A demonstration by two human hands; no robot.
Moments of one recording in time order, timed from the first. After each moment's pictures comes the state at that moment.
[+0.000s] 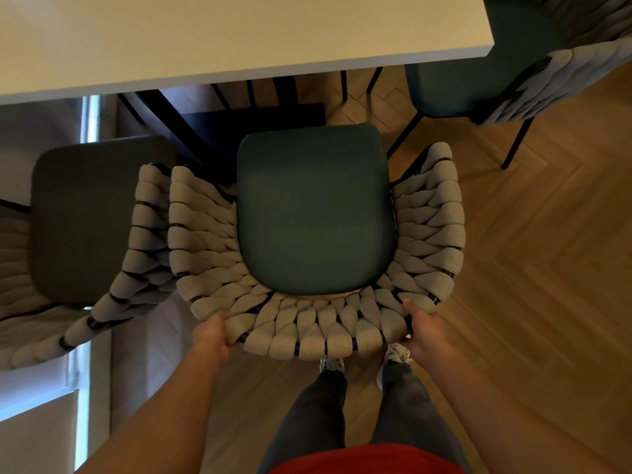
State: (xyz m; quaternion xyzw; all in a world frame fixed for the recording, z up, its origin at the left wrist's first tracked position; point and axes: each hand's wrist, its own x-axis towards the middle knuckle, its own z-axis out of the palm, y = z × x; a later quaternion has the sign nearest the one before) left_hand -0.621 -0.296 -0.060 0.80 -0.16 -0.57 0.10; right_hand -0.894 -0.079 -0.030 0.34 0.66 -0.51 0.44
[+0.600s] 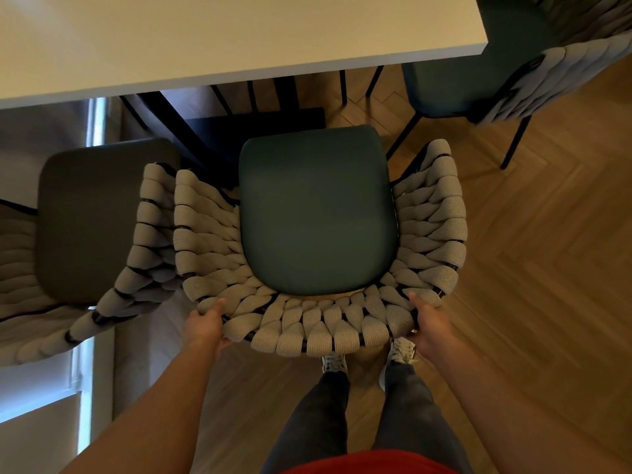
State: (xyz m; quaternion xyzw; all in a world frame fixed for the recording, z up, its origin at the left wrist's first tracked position) left_hand -0.604 -0.298 -0.046 0.78 -0.27 -0.56 0.10; right_hand -0.893 -0.072 -0.025 0.32 0.66 -0.51 0.45
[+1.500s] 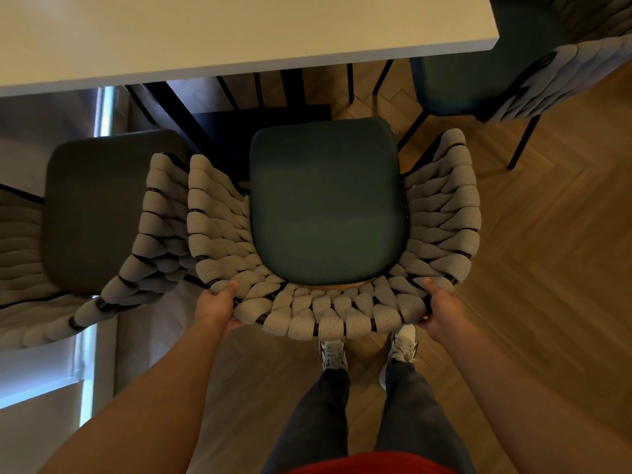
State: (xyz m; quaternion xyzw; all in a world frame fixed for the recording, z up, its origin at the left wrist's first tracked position) left_hand -0.623 -0.301 -0.046 0.76 -0.32 -0.56 0.07; right_hand -0.915 -0.075 -0.028 0.32 0.67 -0.51 0.43
